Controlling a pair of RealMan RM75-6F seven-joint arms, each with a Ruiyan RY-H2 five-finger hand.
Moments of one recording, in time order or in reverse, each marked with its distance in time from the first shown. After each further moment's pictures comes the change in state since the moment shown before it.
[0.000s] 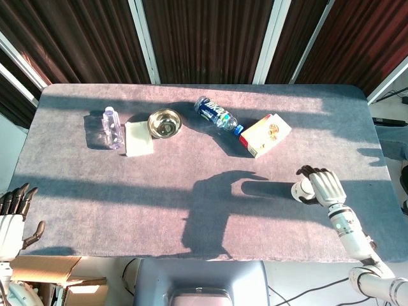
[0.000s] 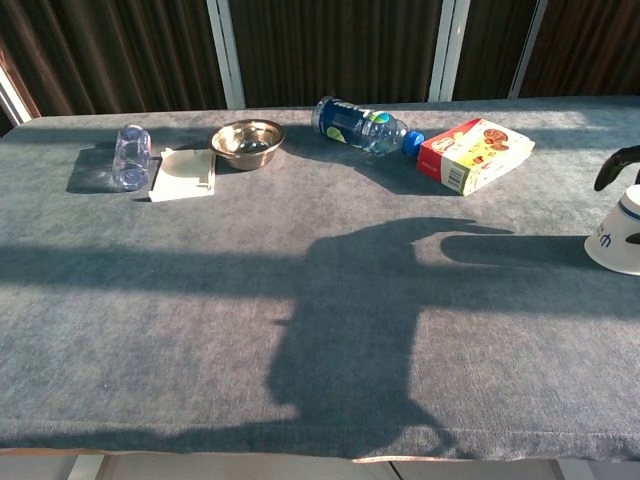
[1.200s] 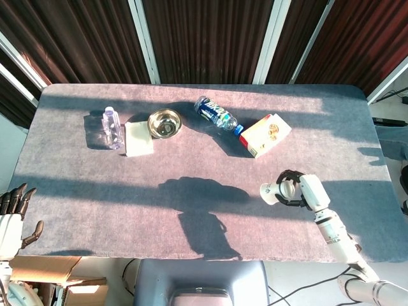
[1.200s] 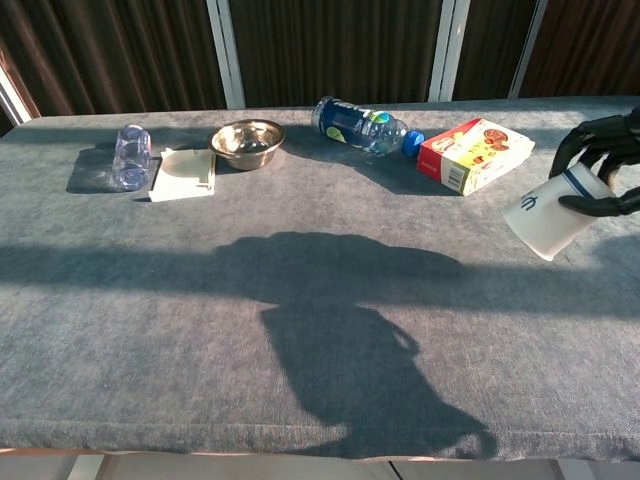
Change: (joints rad) left arm 0.000 0.001 -0.008 -0.014 -0.030 -0.014 0.016; right arm 0.000 -0.157 -0.041 0.165 -0.228 0.263 0.690
